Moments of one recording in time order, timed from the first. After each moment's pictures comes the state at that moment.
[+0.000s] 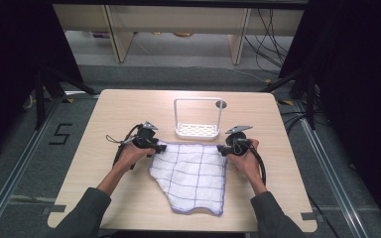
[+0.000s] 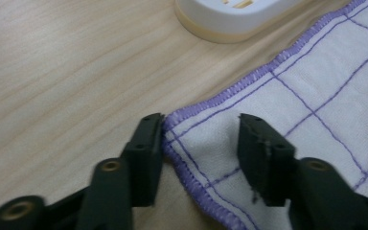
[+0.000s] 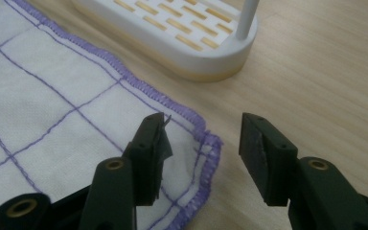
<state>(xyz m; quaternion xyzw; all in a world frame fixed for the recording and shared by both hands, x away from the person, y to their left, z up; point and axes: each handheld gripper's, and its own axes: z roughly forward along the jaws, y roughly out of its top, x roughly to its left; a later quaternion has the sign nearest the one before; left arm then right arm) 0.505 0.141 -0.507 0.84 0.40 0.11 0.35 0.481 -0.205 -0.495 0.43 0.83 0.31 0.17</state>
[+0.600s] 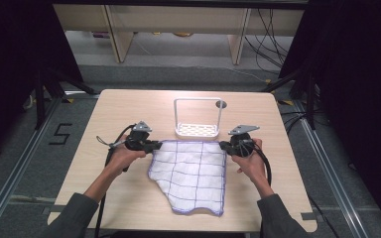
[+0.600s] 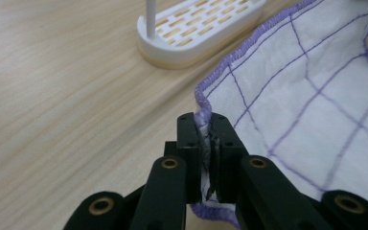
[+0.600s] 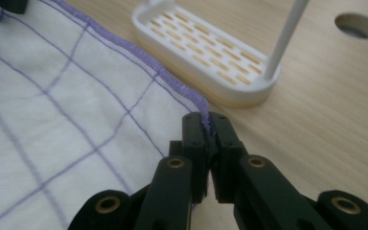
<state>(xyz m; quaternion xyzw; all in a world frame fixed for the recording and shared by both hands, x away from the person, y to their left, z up) 0.467 0.159 -0.465 0.84 0.35 0.10 0.41 0.452 -0.209 -0.460 0.39 0.83 0.38 0.15</state>
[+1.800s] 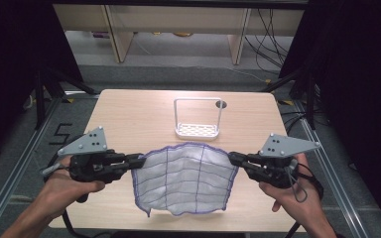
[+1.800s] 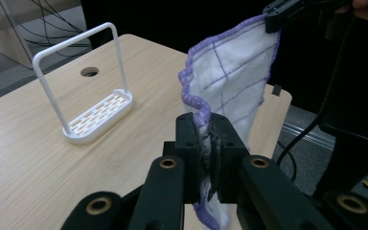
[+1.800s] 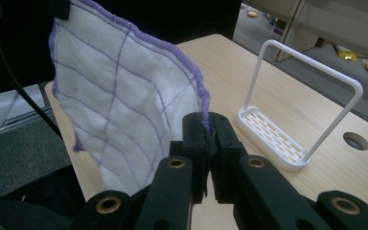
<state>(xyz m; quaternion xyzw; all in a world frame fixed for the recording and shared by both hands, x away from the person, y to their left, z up) 0.299 0.181 -0.293 0.81 0.25 0.10 0.52 0.294 -0.215 -0.291 0.25 0.82 0.47 0.18</state>
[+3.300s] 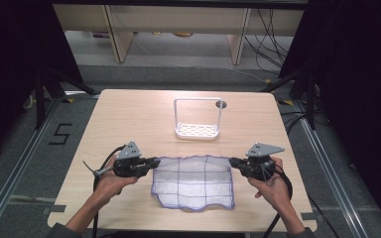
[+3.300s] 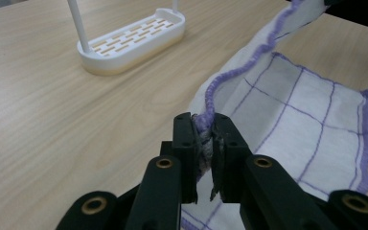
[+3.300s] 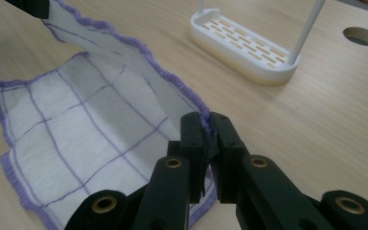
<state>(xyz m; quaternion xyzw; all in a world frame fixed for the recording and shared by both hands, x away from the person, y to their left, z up) 0.377 0.167 -0.470 0.81 0.30 0.12 0.49 0.368 -0.240 -0.436 0.35 0.83 0.41 0.15</state>
